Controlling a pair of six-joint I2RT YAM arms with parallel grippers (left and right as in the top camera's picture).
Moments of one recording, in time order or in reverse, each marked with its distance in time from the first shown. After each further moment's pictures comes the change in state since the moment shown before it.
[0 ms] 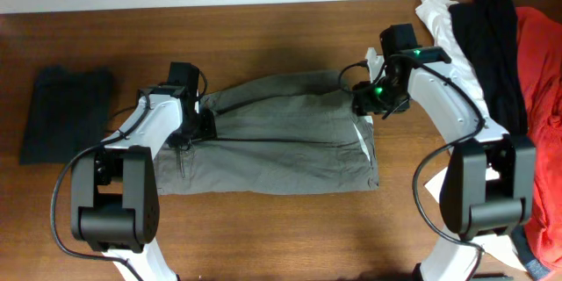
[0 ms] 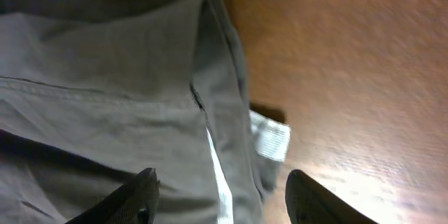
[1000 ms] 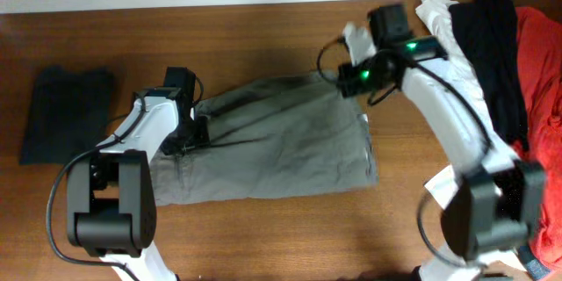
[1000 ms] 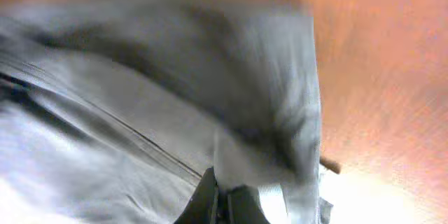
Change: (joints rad) left arm 0.016 -0.040 -0.012 -0.084 -0.025 0.000; right arm 0.093 -0.142 0.150 0.015 -0.125 -0.052
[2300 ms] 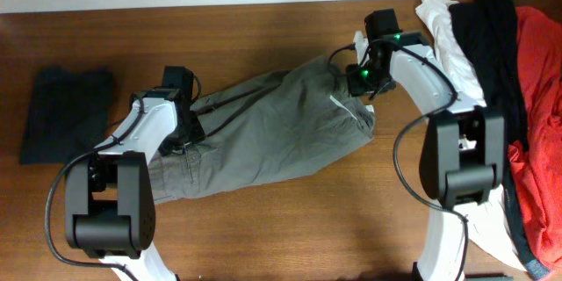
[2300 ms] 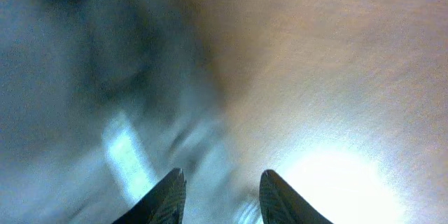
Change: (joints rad) left arm 0.005 -0.007 -0.009 0.045 -0.132 -0.249; right arm -0.065 0.348 0.077 0.001 0.161 0.037
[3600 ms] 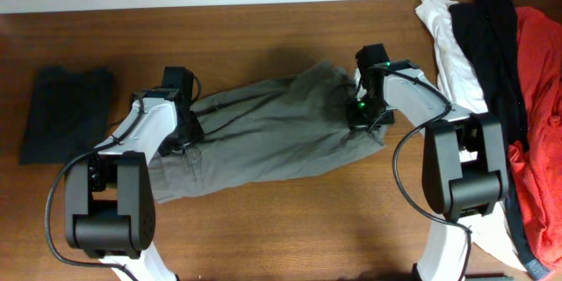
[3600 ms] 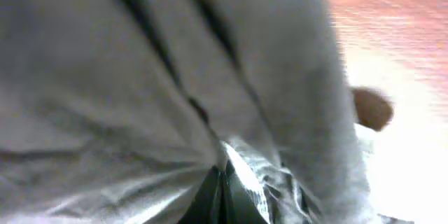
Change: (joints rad) left arm 0.001 0.000 0.000 -0.005 -0.008 -0.010; right arm 0.028 -0.077 -0.281 0.006 0.132 0.198
